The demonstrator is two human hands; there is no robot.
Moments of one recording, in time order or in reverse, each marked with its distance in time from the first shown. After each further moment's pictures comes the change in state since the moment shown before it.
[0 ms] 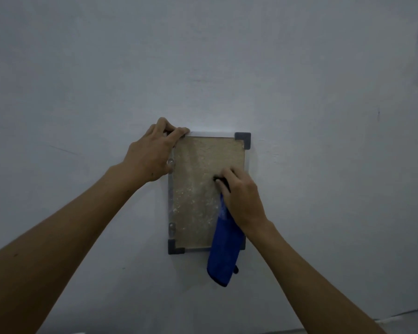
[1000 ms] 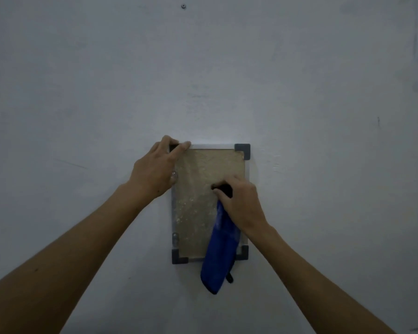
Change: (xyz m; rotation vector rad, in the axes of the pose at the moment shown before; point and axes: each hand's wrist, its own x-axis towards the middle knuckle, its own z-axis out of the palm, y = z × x) left_hand -0.010 0.008 0.003 0.059 0.060 0.000; right_hand 0.012 -0.005 -0.010 0.192 -0.043 0.143
